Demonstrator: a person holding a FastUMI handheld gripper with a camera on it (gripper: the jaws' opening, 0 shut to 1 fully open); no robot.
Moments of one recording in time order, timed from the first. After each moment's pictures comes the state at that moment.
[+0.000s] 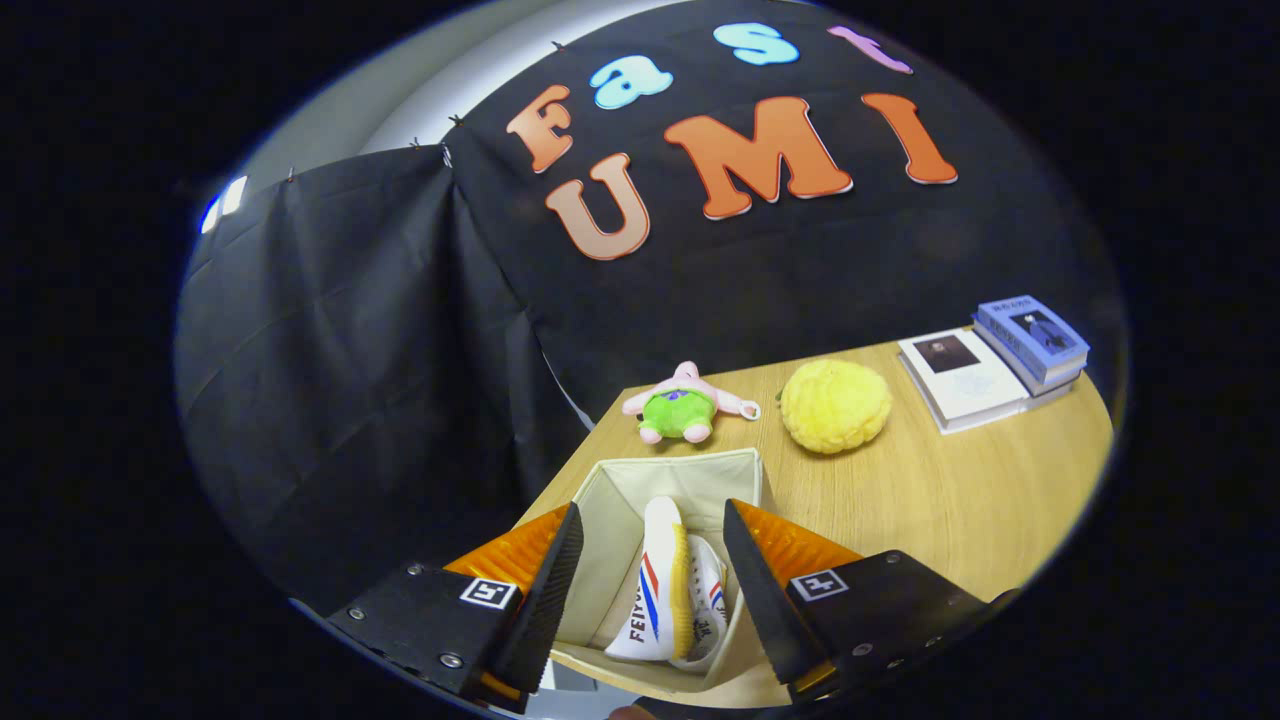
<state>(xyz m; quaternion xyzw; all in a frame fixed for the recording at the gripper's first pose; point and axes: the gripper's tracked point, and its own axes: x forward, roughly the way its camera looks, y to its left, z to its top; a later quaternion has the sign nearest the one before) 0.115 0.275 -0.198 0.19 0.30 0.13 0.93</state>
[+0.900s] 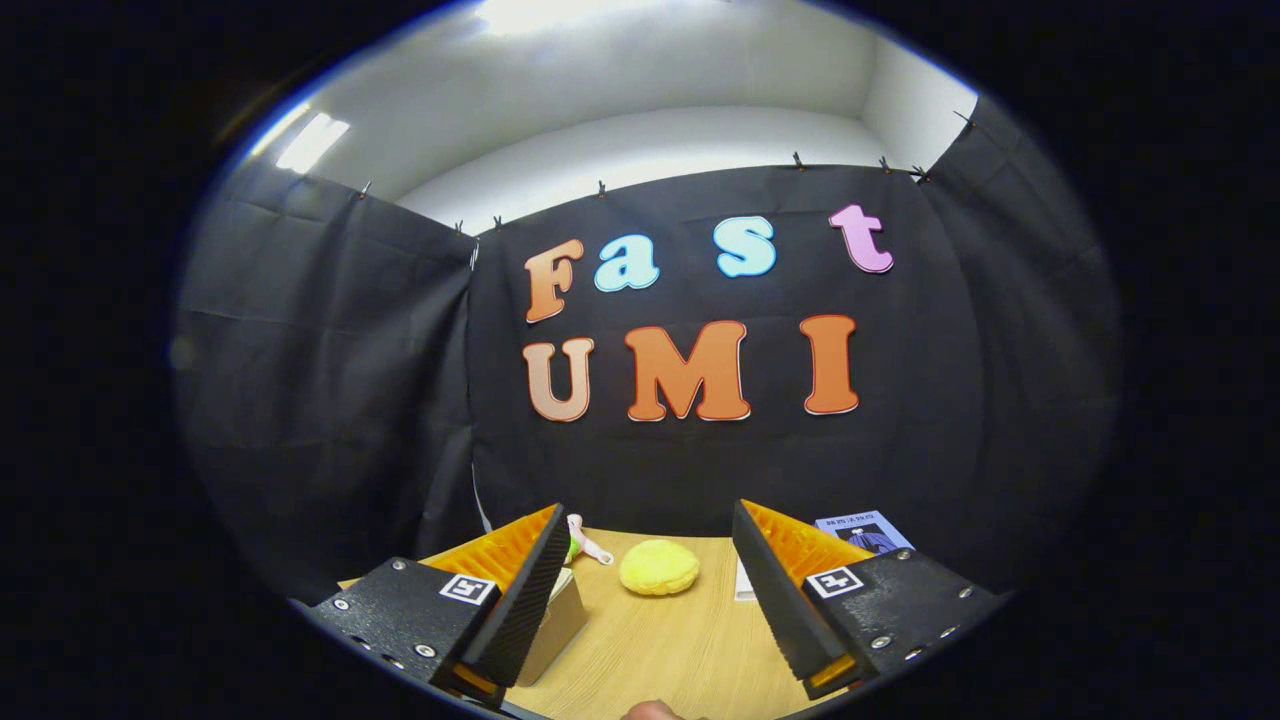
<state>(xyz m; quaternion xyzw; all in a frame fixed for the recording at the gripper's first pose) 0.040 0.050 -0.043 0.07 0.07 0.03 0.99</state>
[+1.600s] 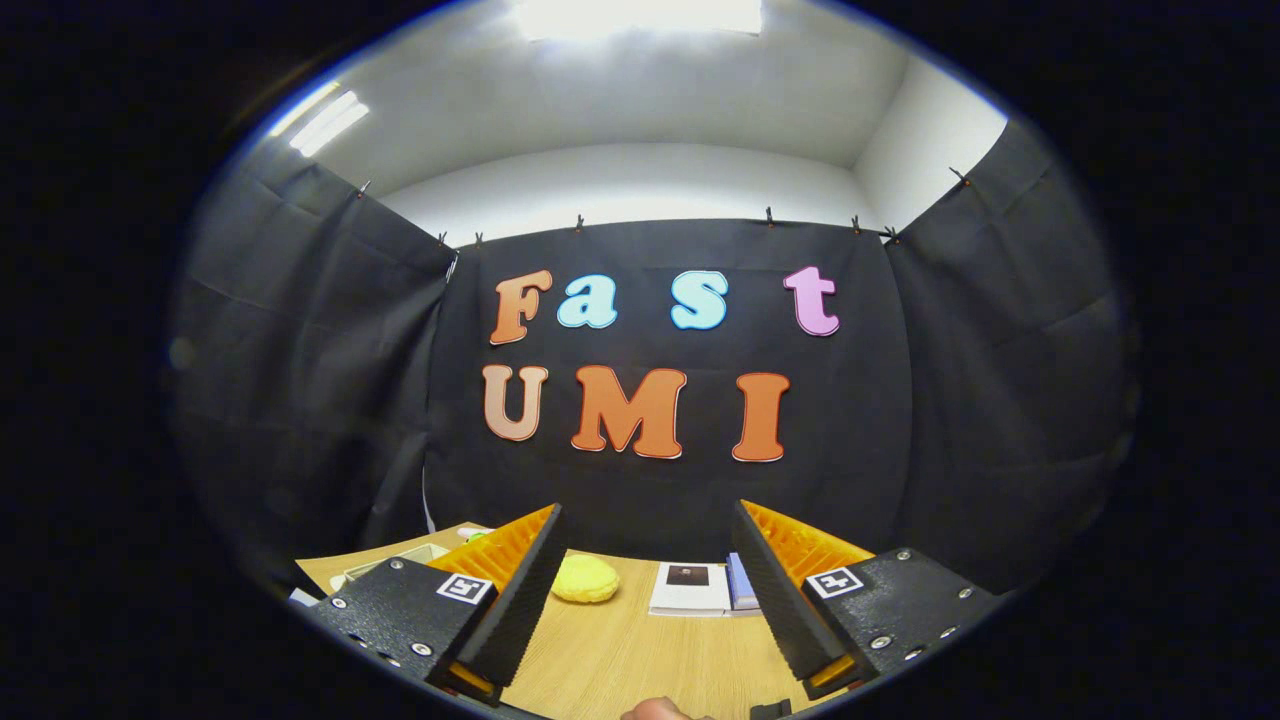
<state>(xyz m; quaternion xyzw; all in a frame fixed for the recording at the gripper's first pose) -0.017 -0.015 0.016 0.00 0.03 -0.03 1.00</state>
